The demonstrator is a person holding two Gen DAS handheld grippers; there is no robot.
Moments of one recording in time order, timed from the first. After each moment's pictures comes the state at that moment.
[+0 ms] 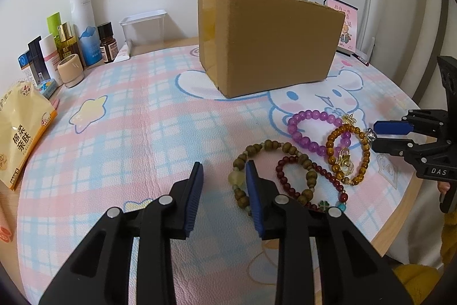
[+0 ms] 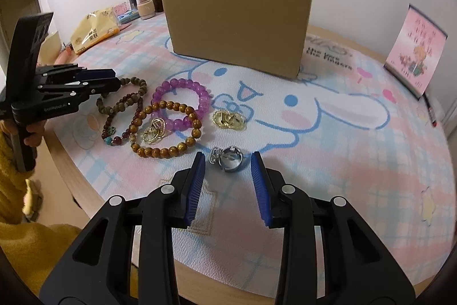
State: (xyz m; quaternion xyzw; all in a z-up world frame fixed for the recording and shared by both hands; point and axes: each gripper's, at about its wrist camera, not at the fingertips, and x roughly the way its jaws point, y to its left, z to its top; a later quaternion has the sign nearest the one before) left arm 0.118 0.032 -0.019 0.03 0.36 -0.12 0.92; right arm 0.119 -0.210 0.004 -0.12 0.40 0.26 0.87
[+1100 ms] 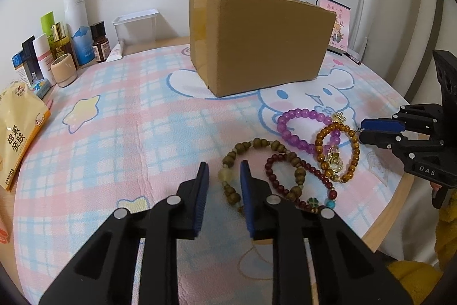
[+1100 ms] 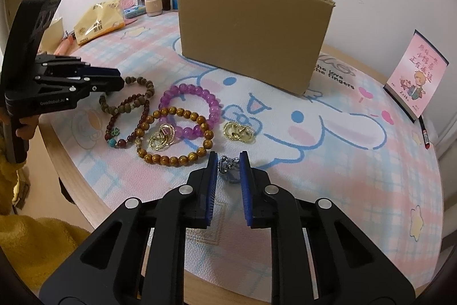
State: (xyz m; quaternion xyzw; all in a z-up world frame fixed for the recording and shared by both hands) left arm 0.115 0.030 -0.016 0.03 0.36 -0.14 0.92; right arm 0.115 -0.195 0.010 -0.15 0.39 0.26 0.87
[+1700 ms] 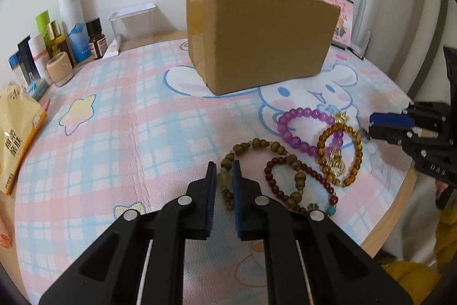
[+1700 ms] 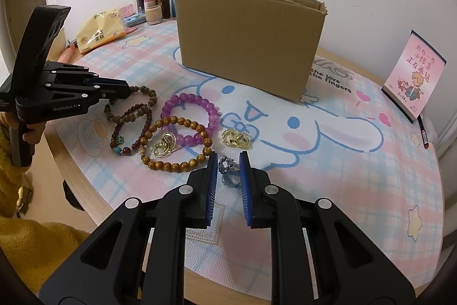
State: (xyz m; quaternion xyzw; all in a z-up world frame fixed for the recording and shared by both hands) left arm 0.125 0.026 -0.016 0.03 0.39 -0.14 0.91; right arm 0.115 -0.201 0.018 -0.14 0.38 0.26 0.88
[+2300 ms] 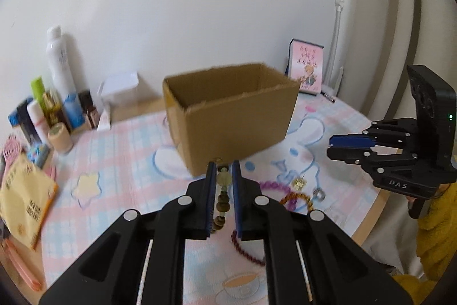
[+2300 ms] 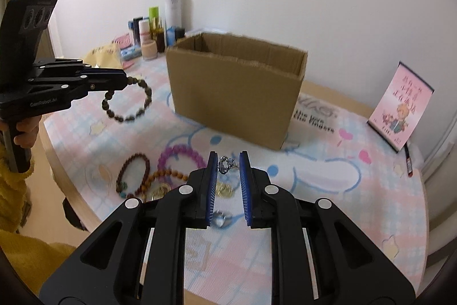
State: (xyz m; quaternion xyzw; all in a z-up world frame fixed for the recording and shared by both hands) left arm 0.118 0.009 0.070 0.04 0.29 -0.19 0.94; right arm 0.130 -0.205 0.068 -0.13 0.33 0.26 0.90
